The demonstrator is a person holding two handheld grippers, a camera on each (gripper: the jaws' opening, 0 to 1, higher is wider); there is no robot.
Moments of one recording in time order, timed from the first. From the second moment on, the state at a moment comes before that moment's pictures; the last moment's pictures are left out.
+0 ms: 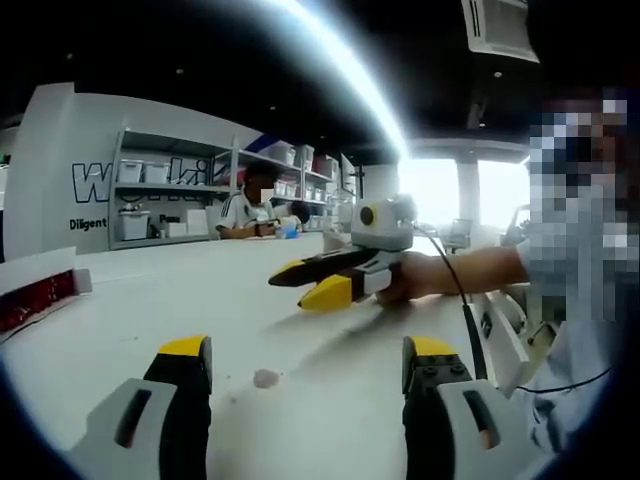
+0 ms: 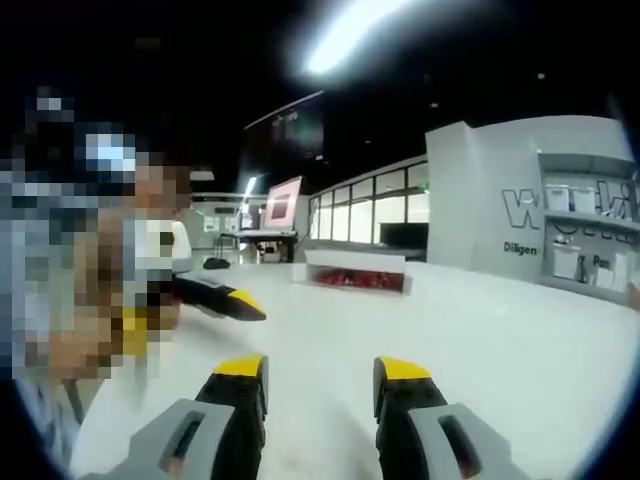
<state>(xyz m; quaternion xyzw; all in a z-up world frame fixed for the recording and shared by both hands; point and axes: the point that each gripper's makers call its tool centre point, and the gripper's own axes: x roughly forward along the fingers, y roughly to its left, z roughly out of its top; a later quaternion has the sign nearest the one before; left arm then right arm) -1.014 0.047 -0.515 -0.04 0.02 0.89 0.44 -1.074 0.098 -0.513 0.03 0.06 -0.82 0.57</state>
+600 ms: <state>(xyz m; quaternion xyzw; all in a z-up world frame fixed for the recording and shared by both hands) -1.014 0.047 -0.516 -0.04 0.02 0.89 0.44 -1.078 0.094 -0.511 0.03 0.05 -0.82 0.57</state>
